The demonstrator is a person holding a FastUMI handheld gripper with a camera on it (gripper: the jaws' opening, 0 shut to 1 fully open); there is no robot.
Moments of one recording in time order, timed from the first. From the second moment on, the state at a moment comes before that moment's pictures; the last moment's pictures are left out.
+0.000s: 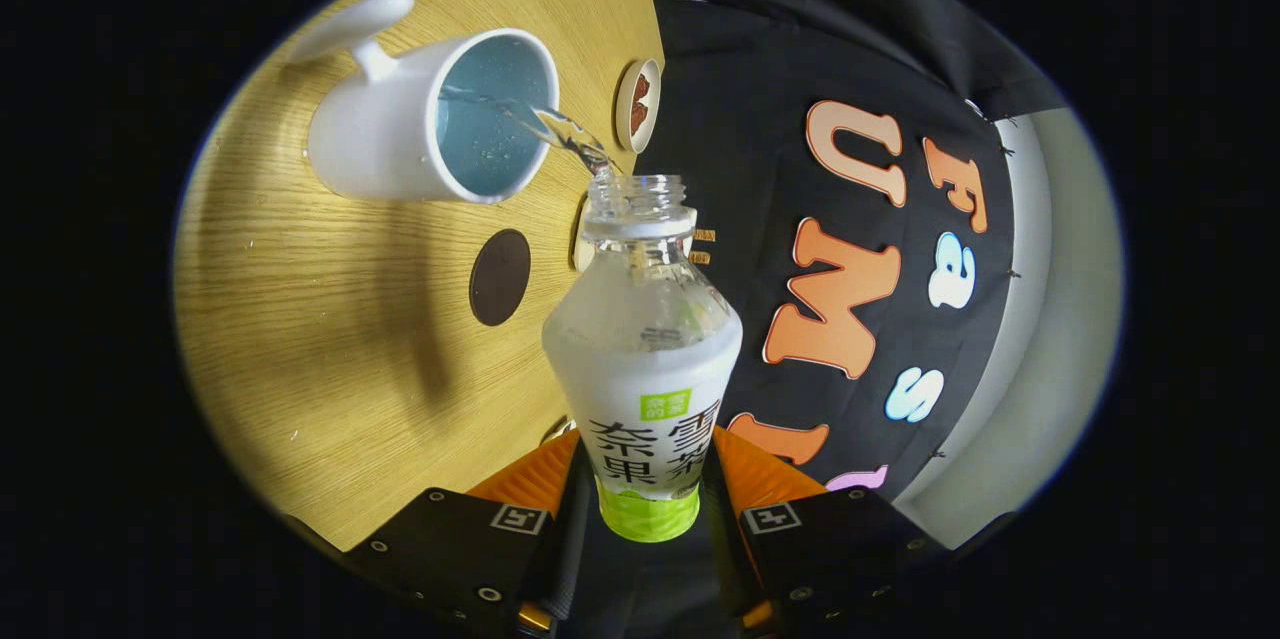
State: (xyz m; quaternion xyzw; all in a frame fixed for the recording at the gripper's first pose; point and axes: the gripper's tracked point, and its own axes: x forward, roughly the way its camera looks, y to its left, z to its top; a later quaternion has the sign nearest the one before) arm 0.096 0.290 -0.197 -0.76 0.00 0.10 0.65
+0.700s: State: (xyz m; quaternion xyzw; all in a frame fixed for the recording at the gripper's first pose) arm 0.099 0.289 -0.180 -0.78 -0.01 0.09 0.62
